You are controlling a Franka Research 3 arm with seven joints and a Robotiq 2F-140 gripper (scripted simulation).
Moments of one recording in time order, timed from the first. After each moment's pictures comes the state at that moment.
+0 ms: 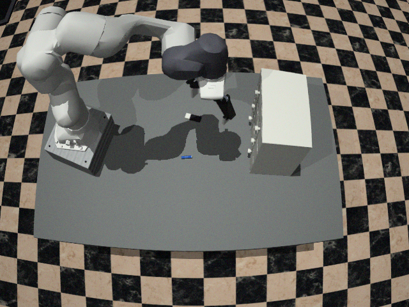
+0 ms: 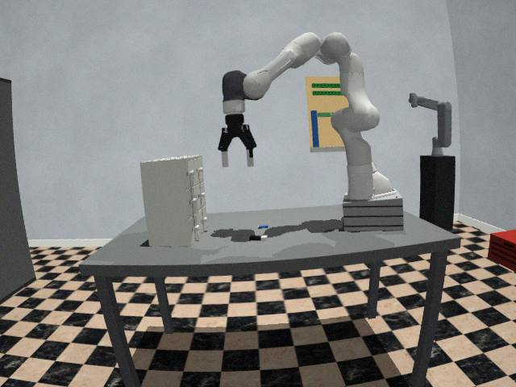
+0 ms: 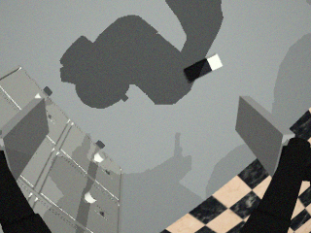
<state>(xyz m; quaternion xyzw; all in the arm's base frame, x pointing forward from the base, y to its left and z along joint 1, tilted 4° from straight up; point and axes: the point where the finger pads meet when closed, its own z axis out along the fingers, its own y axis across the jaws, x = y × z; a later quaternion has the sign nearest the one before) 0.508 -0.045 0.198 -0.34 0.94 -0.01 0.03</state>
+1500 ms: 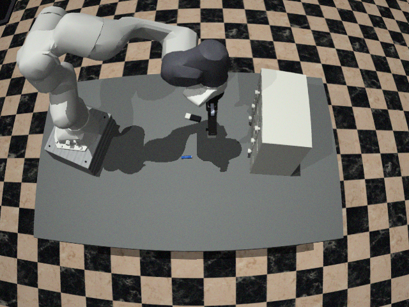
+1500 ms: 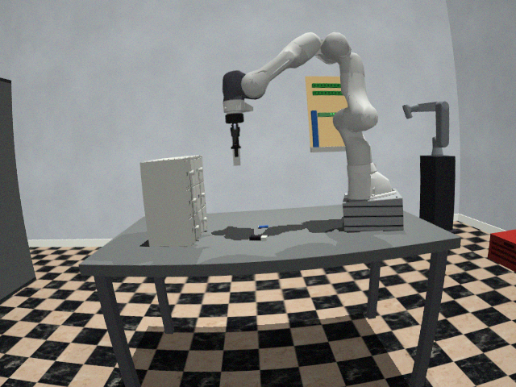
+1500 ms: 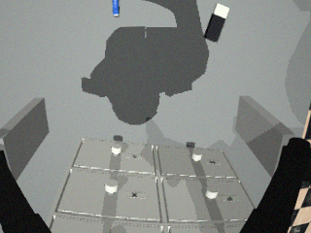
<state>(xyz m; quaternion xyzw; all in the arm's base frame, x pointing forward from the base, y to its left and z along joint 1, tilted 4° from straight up) 0.506 -0.080 0.205 0.03 1.00 -0.01 0.03</state>
